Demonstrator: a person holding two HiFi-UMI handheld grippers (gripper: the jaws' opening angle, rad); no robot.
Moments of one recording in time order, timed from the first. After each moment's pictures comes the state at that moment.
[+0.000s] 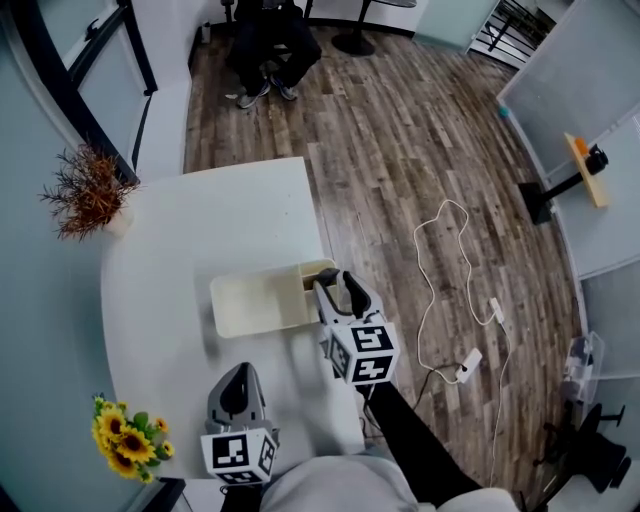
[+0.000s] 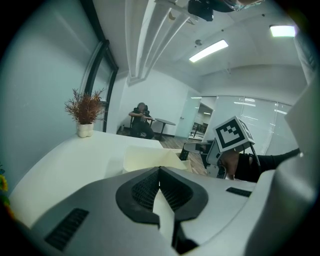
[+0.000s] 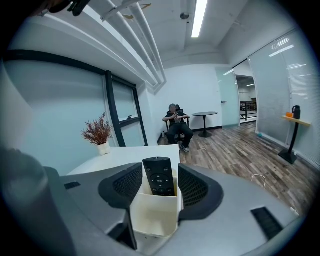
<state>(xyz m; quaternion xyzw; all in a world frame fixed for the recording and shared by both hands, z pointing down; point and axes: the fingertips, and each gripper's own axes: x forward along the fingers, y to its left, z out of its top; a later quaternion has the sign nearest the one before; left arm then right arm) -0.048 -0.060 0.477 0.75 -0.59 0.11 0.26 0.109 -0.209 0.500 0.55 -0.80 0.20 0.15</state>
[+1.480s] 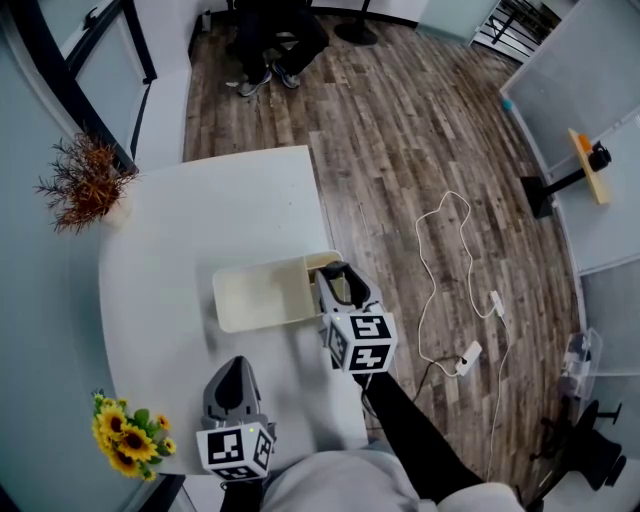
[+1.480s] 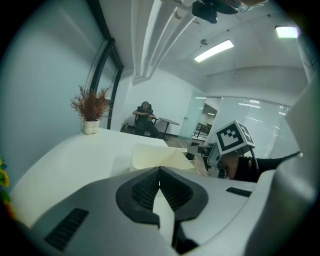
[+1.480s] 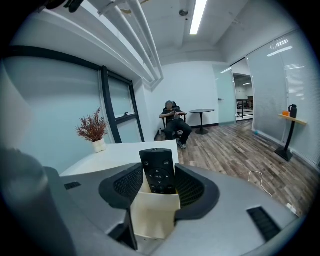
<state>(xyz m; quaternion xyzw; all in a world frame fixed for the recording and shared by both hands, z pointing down) -0.067 -0.064 0.488 0.74 -0.61 0.11 0.27 0.103 -0.218 0.522 0.56 -0.78 0.22 0.16</state>
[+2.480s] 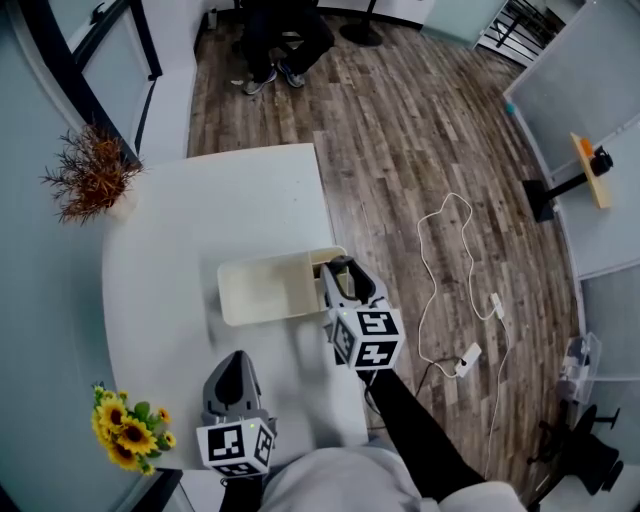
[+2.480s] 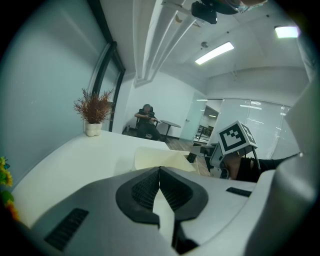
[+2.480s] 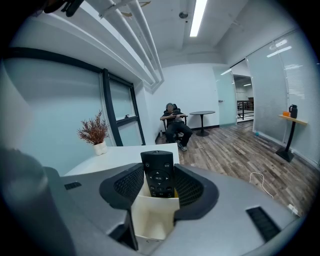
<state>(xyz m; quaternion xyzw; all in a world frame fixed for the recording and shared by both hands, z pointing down) -0.071 -0.061 0.481 0.73 -0.62 0.09 0.26 0.105 -0.217 0.509 0.57 -0.78 0.21 0.15</state>
